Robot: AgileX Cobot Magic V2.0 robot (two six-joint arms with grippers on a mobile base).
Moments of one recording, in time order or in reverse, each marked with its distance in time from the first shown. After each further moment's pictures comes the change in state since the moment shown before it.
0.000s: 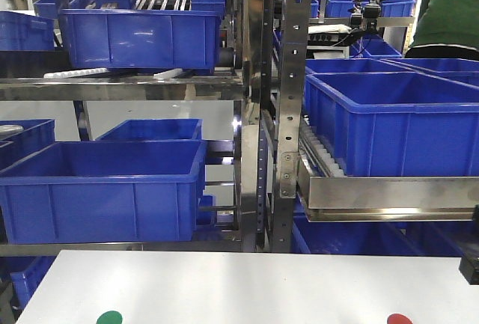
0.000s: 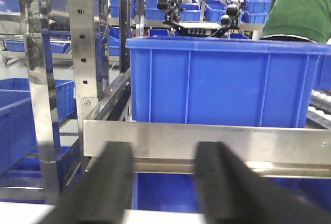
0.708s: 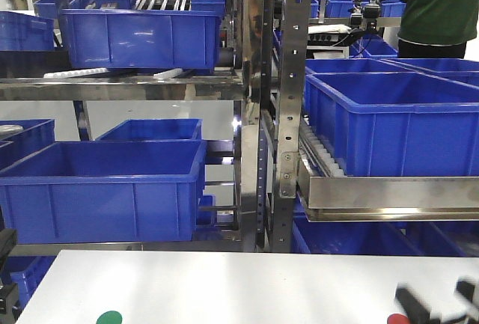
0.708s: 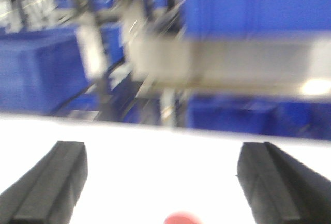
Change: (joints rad) left arm 0.000 0.035 0.000 0.000 0.008 -0.025; right arm 0.000 0.358 0.245 -0.298 -0.435 0.280
